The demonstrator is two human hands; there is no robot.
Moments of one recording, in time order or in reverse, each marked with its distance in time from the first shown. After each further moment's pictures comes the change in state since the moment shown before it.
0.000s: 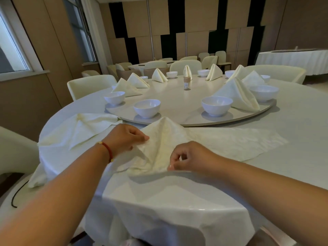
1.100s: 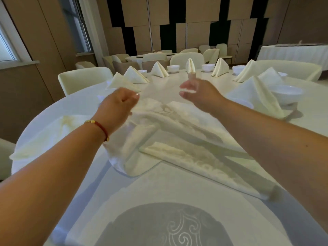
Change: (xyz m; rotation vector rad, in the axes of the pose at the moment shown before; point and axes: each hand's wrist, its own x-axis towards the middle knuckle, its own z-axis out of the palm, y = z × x) left_hand 0.095 0.023 -0.035 0.008 0.212 0.235; right_hand 0.167 0.009 -0.109 -0.158 0.450 0.025
